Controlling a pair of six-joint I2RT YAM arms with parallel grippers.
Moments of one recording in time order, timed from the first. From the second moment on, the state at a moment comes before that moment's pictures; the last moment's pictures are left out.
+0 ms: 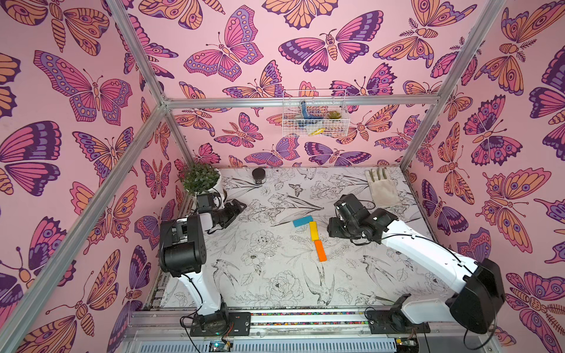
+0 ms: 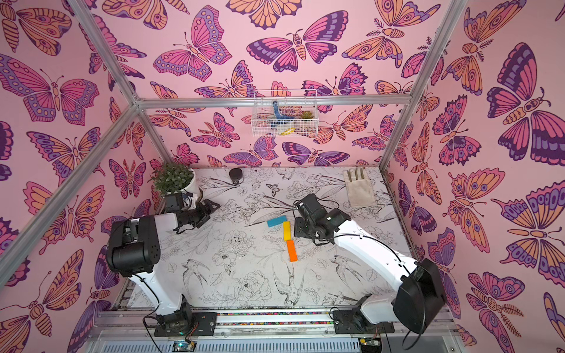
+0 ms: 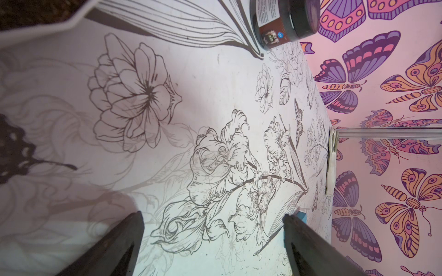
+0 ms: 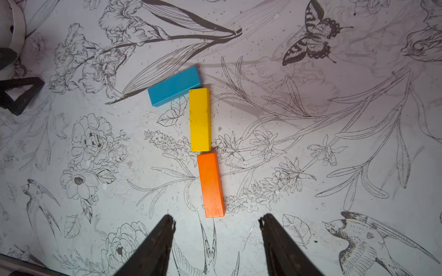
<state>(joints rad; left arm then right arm) 0.21 1.87 0.98 0.00 0.66 -0.51 0.68 1.37 1.11 -0.79 0.10 0.69</state>
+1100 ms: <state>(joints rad) 0.21 1.88 0.98 0.02 0.67 -0.51 0.77 1.80 1.12 -0.65 -0.05 0.66</state>
